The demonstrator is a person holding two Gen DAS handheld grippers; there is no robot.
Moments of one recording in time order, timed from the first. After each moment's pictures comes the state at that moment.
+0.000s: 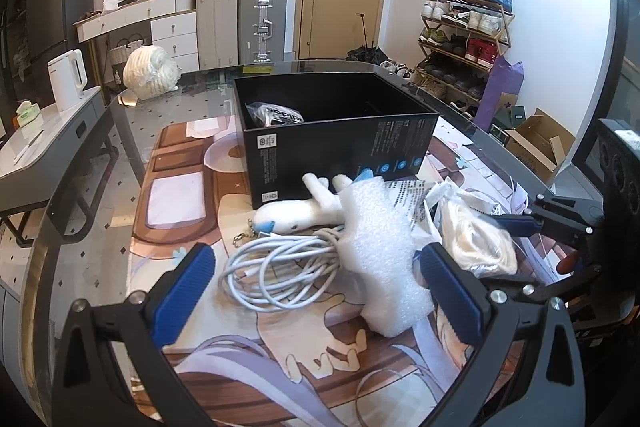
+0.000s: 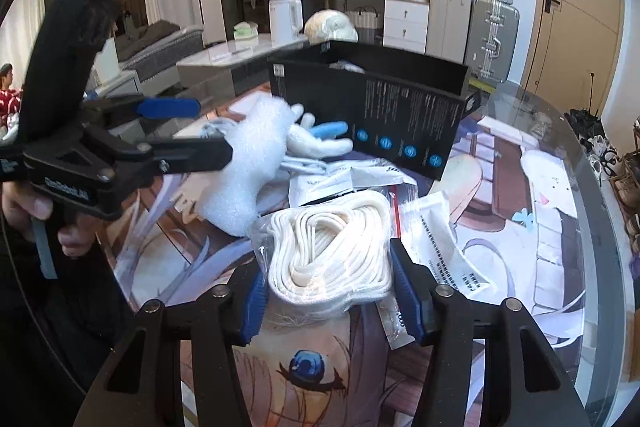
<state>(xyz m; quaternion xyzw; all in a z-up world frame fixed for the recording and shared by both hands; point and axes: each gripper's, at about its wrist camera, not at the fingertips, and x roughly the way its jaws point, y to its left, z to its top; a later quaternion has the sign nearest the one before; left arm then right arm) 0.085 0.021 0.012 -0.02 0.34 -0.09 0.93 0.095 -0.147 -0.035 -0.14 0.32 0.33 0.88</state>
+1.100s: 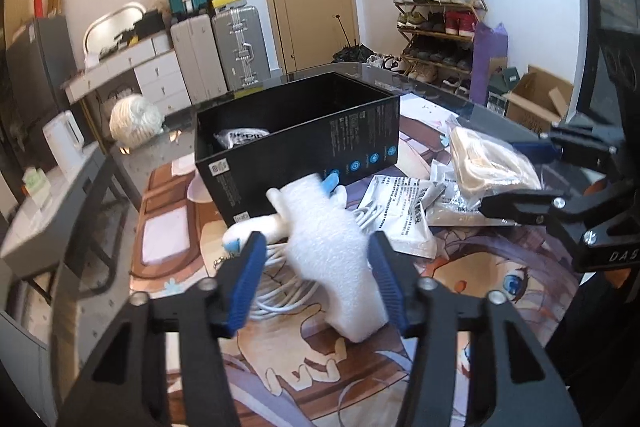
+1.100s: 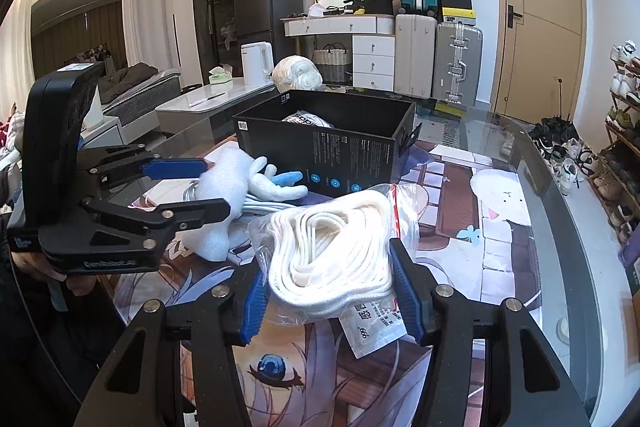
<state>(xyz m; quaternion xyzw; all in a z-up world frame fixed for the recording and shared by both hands) 0.076 -0.024 0.013 0.10 0.32 -0.09 0.94 0.085 -0.182 -0.009 -0.10 0.26 0.29 0.91</state>
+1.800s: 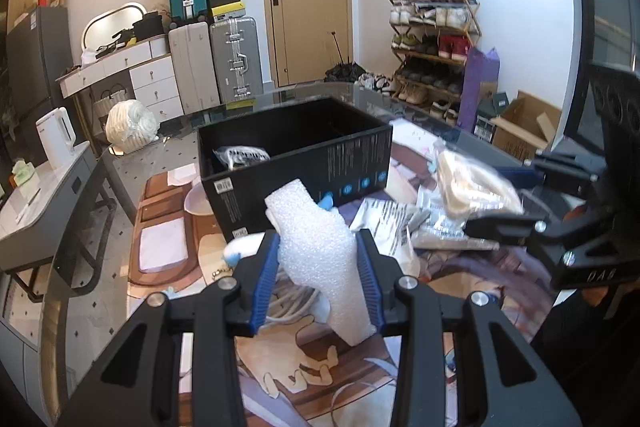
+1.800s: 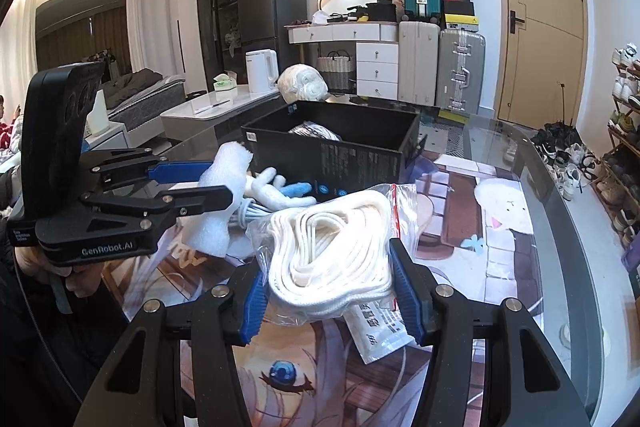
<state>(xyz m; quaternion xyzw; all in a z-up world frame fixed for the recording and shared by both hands) 0.067 -0.008 0.033 0.04 0.29 -0.12 0.95 0.080 -0.179 -0.002 -0.09 0.25 0.30 0.91</state>
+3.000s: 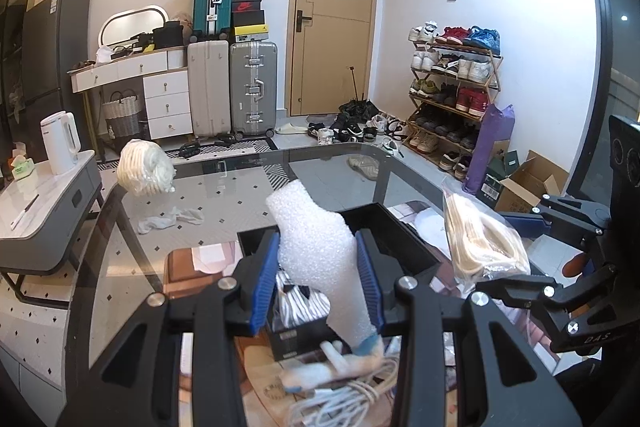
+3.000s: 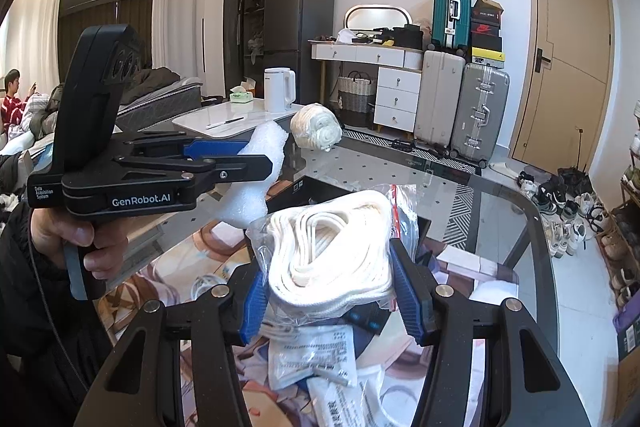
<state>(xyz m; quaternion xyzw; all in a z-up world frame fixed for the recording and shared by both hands) 0.150 0.037 0.110 -0.01 0.25 -0.10 0.96 0.137 -0.142 0.084 -0.14 0.21 0.33 0.91</state>
